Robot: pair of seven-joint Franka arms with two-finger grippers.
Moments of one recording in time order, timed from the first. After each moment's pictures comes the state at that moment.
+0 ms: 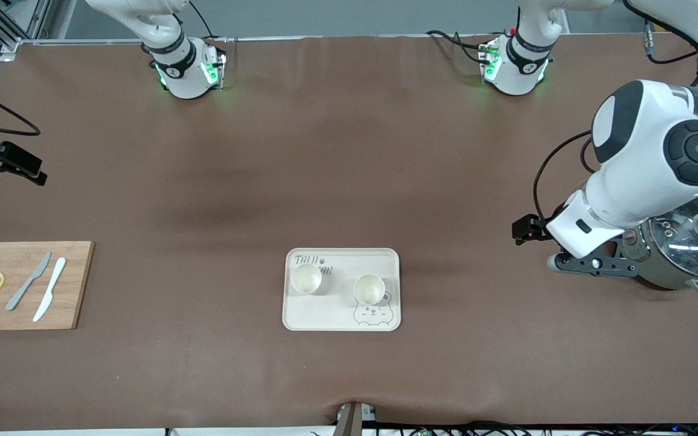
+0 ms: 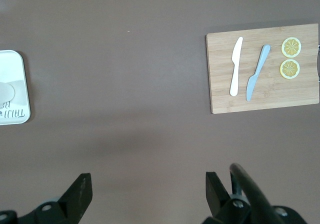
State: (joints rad) left arm -0.15 0.37 -0.11 -1.42 0.01 1.80 -0.14; right arm -0.04 0.03 -0.01 -1.56 -0.02 1.61 0.03
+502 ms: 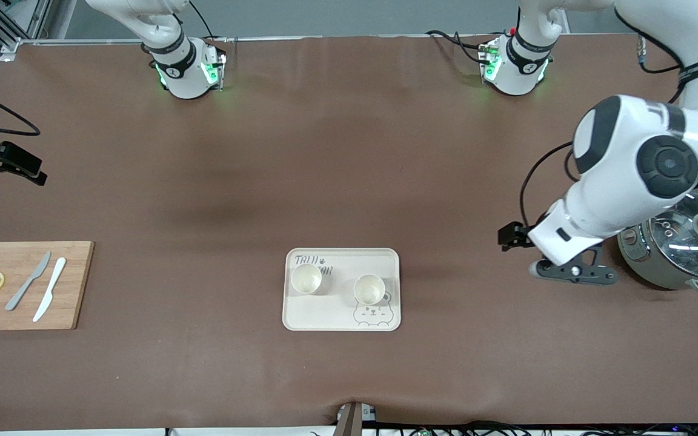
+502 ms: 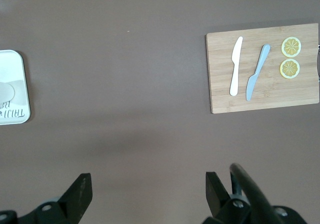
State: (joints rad) left arm -0.18 0.42 -0.13 -1.42 0.01 1.88 -0.18; right arm -0.04 0.03 -0.01 -1.56 -0.02 1.61 0.03
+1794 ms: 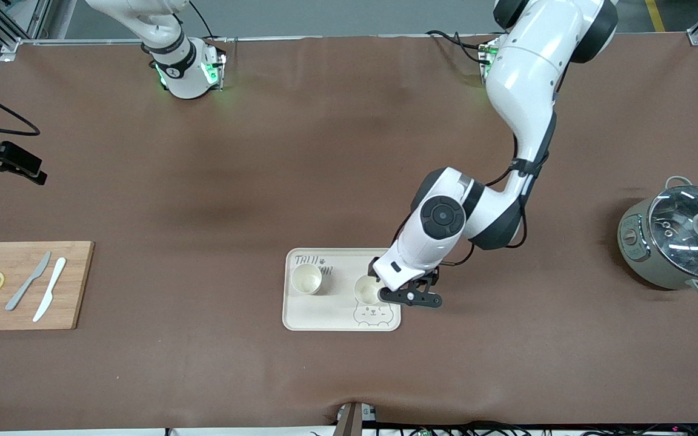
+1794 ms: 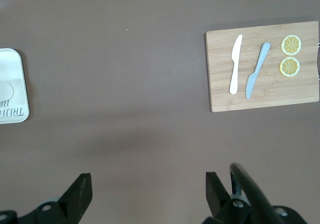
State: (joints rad) left arm -0.48 0.89 -0.10 -1.14 0.03 2.20 -0.42; right arm -0.04 0.03 -0.02 -1.56 -0.02 1.61 0.03
